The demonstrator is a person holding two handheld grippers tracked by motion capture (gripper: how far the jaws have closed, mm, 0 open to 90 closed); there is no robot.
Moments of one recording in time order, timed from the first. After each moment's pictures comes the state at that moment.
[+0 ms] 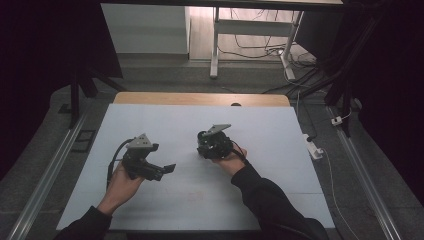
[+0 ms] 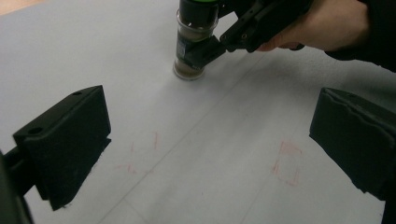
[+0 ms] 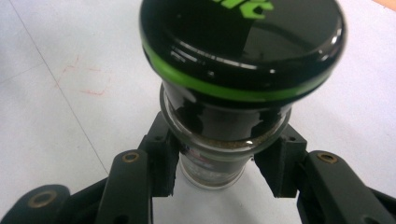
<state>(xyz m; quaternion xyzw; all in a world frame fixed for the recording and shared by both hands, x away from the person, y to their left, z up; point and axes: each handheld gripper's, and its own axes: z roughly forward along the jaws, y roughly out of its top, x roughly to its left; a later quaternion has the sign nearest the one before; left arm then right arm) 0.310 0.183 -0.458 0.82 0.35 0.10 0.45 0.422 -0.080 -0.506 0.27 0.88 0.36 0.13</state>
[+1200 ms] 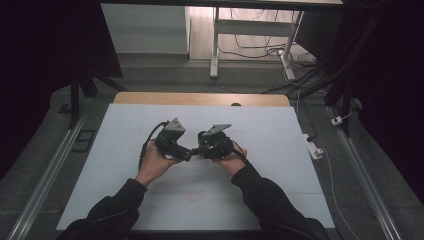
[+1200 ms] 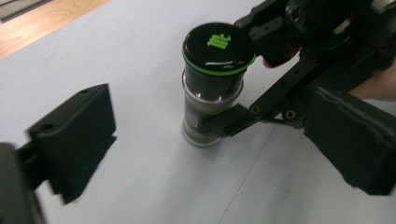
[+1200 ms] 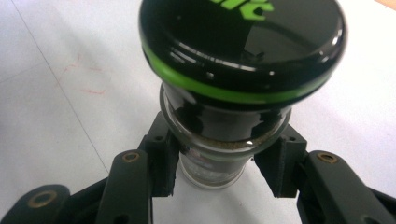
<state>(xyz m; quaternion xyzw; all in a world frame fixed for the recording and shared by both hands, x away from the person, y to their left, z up) 0.383 0.118 -0.465 0.84 0.32 0.12 0.42 0.423 -0.081 -0.506 0.27 0.88 0.36 0.13</state>
